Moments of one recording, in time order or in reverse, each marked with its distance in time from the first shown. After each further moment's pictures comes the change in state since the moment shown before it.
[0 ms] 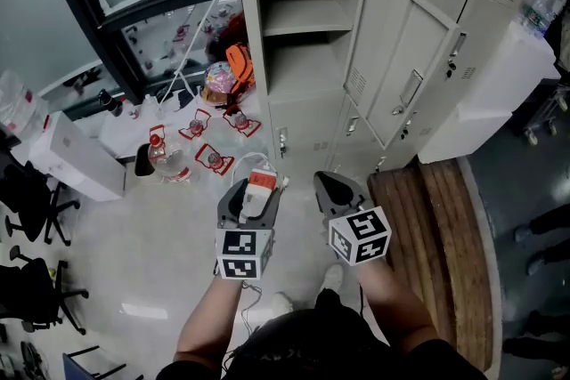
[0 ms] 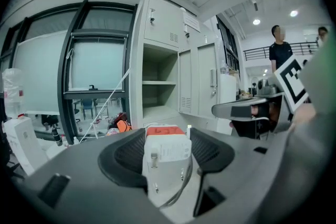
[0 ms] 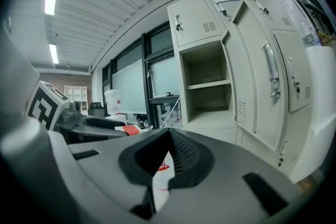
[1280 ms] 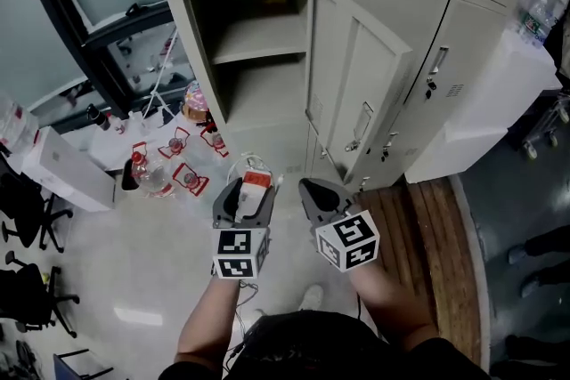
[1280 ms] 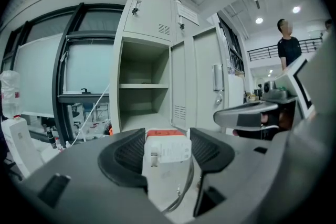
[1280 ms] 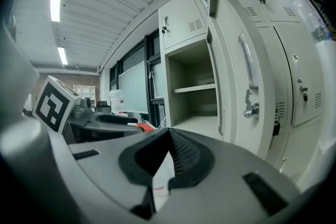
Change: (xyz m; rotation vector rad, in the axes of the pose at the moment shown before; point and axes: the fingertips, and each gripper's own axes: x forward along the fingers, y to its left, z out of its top) left arm 0.118 -0.078 0.050 -0.009 -0.042 0.047; right arm 0.001 -0.123 0.017 -0.046 -0.004 0.092
